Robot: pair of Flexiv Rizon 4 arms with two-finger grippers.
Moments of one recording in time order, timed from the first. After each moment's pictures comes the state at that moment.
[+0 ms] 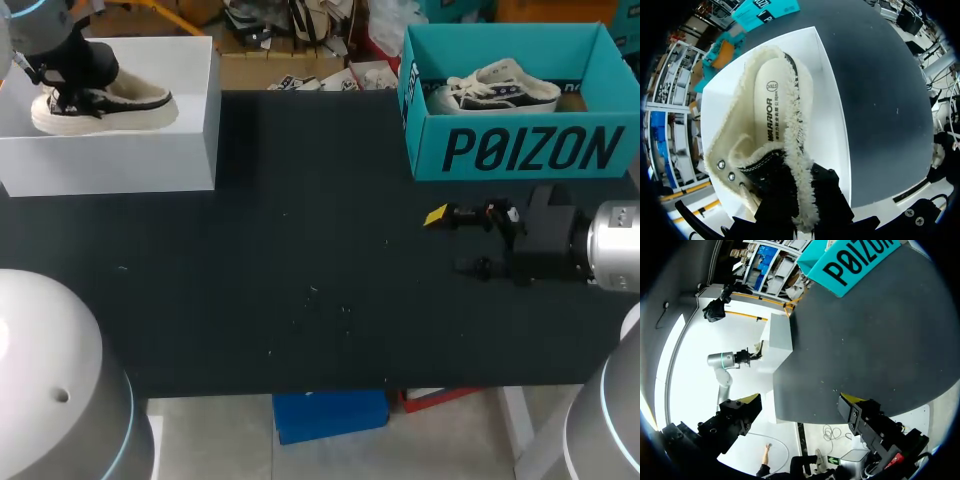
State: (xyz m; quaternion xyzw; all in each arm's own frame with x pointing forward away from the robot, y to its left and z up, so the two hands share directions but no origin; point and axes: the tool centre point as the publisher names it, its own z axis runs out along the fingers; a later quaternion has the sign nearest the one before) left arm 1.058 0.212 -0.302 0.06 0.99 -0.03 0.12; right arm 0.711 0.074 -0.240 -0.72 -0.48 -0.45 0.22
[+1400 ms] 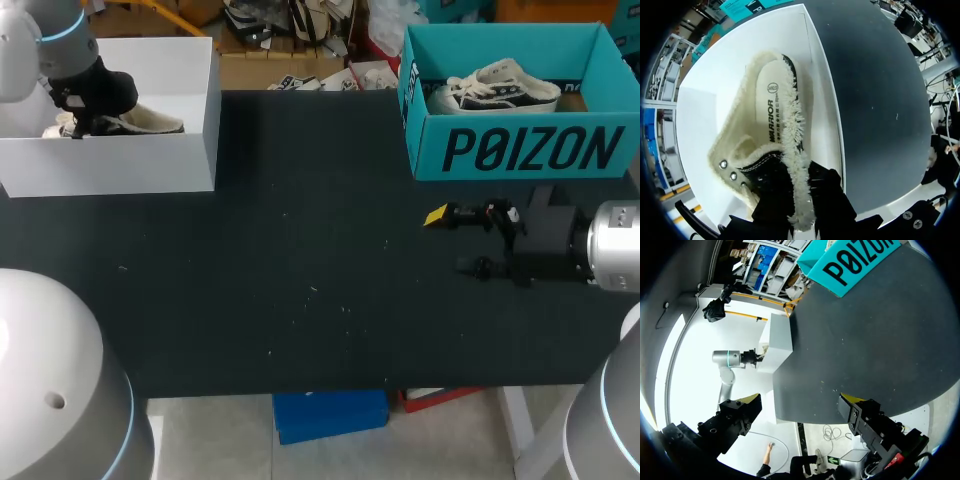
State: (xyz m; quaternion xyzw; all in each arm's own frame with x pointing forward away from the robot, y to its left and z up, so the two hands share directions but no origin) left arm 1.040 0.201 -0.346 0.05 1.00 0.00 0.07; right arm 0.711 0.074 -0.240 -0.72 -0.48 -0.45 0.22
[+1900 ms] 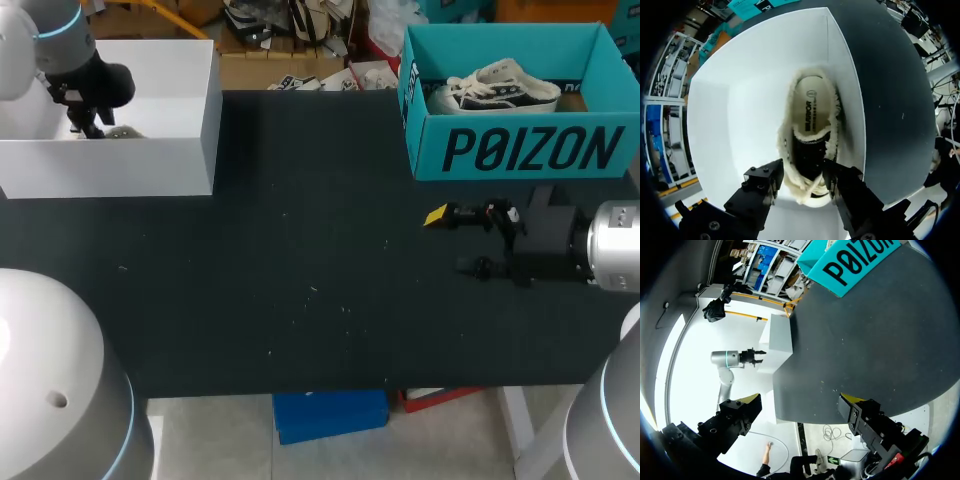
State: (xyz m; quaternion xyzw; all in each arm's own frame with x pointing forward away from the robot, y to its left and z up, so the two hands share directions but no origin) left arm 1.050 0.206 -0.332 0.04 0.99 0.00 0.10; right arm 0.711 0.074 -0.240 -0.72 -0.48 -0.45 0.22
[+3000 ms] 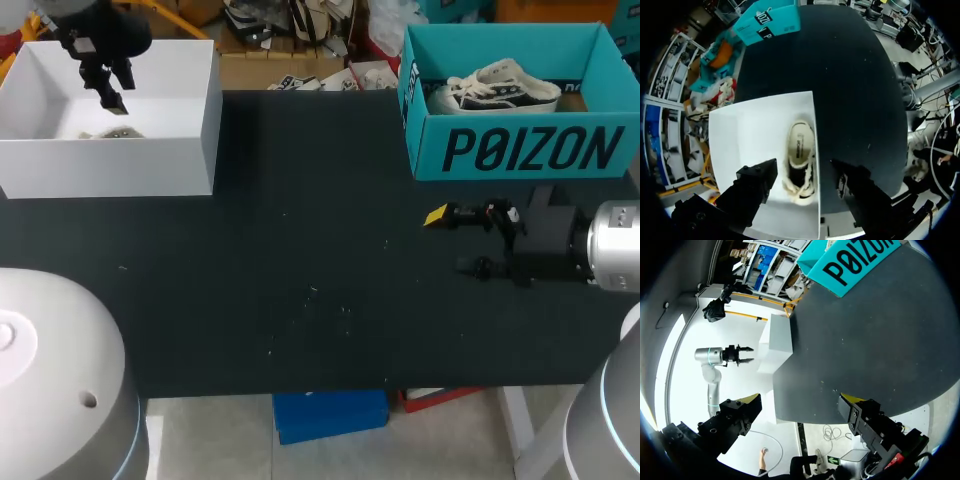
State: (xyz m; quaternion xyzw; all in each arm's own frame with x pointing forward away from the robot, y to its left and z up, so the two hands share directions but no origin) left arm 1.016 0.132 -0.231 0.03 1.00 -0.05 0.07; right arm 0.711 0.074 -0.240 -0.72 -0.48 -0.45 0.22
